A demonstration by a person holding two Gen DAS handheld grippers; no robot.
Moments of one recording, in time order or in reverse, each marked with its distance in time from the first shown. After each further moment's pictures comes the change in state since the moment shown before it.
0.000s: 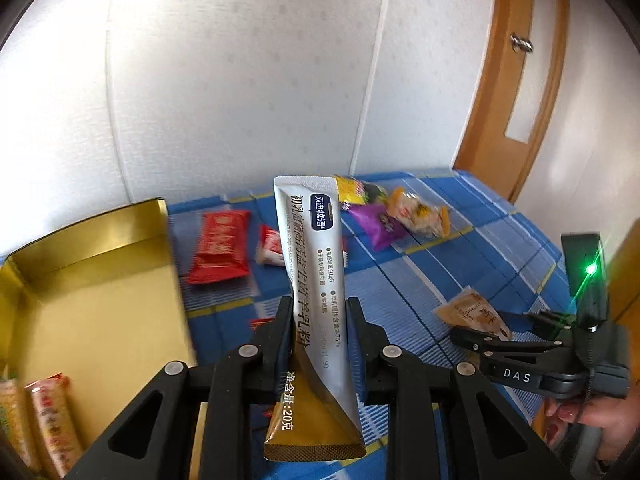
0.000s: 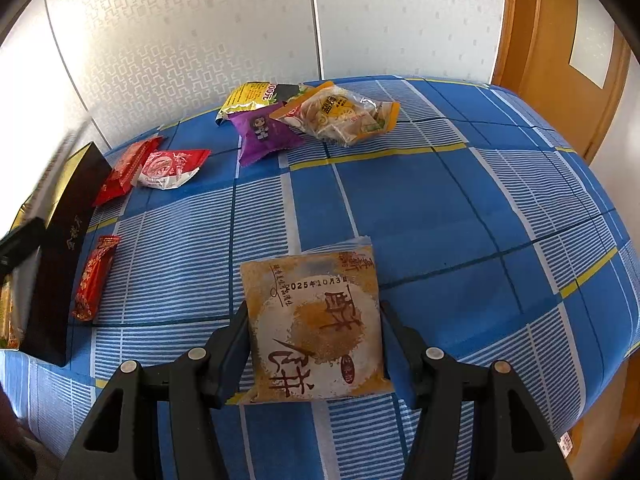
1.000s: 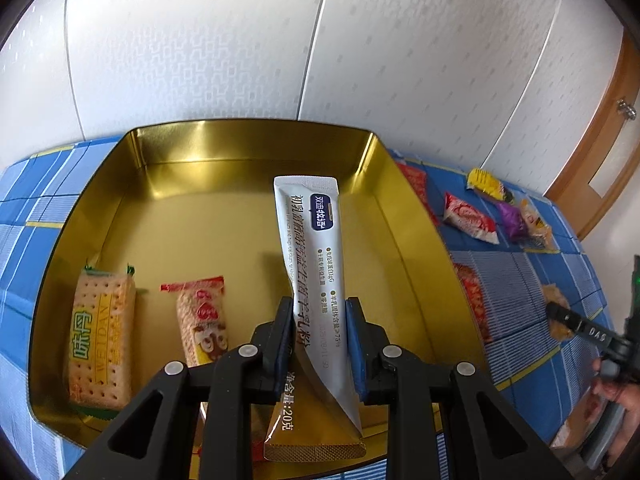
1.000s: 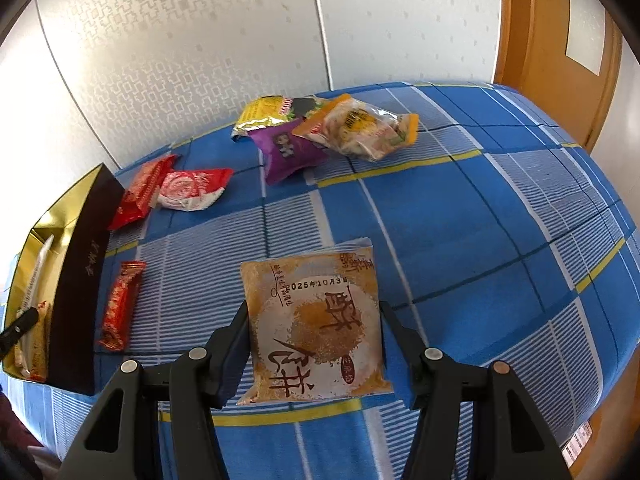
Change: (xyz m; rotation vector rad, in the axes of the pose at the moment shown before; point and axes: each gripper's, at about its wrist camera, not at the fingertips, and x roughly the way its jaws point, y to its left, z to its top) left arm -0.047 0.137 -0.050 -0.292 0.125 0.203; right arm -0.006 0.017 0.008 0.053 -0.021 0.042
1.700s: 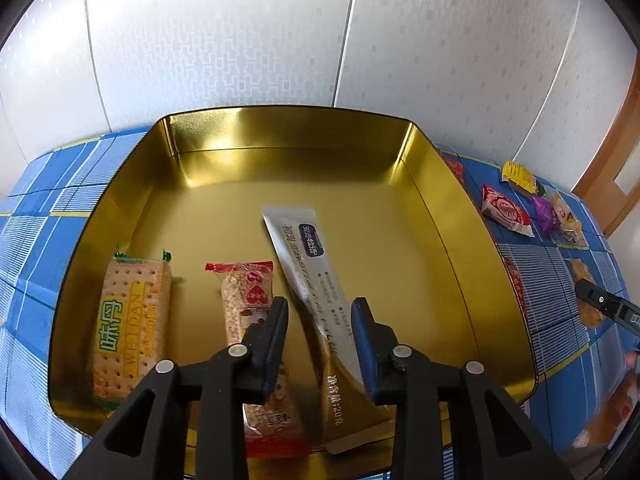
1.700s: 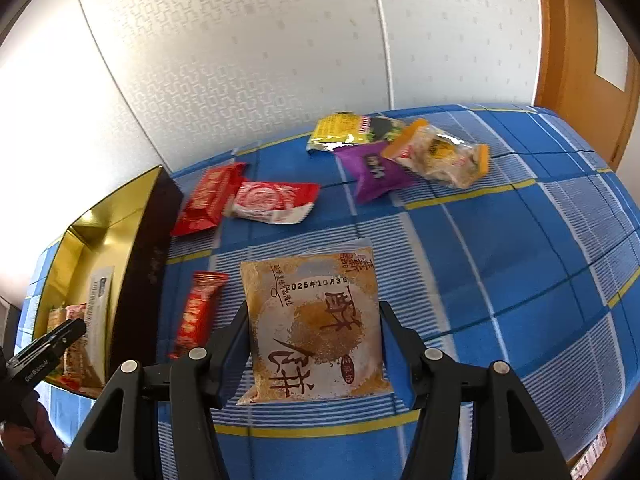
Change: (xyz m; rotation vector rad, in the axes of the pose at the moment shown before) left arm 0.002 0.013 -0.005 -0.012 0.013 0.102; right arm -0.011 0.053 0.007 -0.044 -0.036 0.108
